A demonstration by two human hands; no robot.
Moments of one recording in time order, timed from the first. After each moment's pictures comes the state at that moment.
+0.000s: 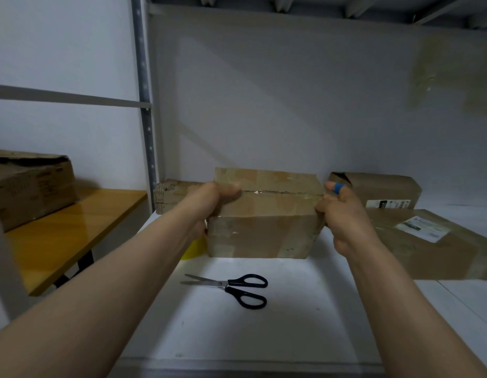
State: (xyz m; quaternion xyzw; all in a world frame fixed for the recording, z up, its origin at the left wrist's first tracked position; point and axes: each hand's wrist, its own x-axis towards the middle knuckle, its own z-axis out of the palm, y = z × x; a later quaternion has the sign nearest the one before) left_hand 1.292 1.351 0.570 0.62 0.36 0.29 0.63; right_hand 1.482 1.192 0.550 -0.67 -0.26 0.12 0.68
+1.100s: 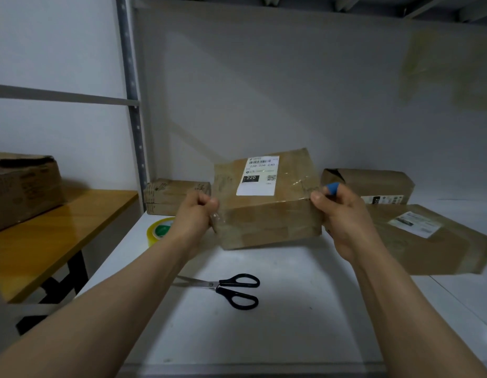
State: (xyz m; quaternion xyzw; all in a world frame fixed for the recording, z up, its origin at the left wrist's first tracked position) left_hand 1.311 1.364 0.518 0.62 0.28 0.41 0.61; right_hand 1.486 1.171 0.542 -0.60 -0.33 0.12 0.72
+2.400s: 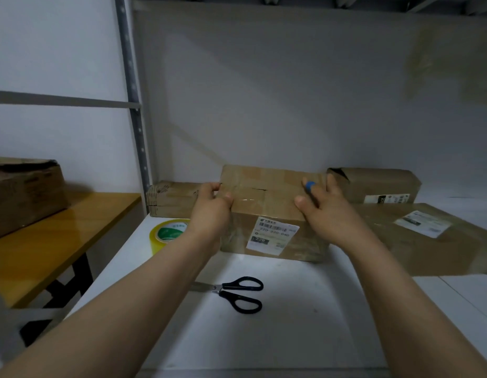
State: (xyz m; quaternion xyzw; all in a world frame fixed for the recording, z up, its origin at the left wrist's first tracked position) left_hand 1.327 1.336 0.543 0.61 0.29 0.41 0.62; right_hand 1.471 1.178 0.561 -0.84 -0.41 -0.02 0.36
